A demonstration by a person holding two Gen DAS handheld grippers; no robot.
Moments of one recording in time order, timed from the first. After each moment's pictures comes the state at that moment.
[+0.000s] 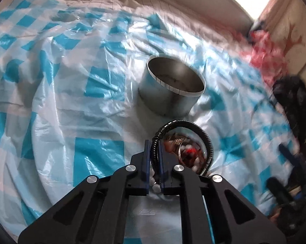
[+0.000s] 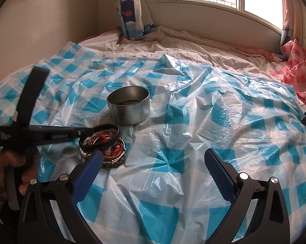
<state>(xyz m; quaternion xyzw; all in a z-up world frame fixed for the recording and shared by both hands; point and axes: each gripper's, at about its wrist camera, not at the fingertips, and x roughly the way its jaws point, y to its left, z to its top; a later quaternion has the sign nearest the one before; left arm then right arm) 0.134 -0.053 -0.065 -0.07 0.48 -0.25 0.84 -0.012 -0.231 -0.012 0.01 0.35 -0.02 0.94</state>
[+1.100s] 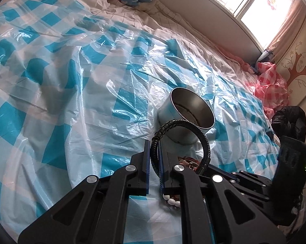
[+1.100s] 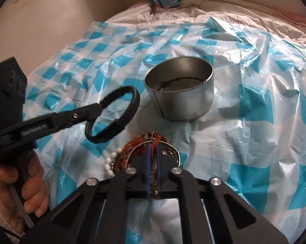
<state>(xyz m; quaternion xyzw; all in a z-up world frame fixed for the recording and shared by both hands) 0.145 -0.018 -0.054 -0.13 0.45 -0.21 0.86 0.080 -0.210 -0.058 0.11 0.44 0.15 0.88</state>
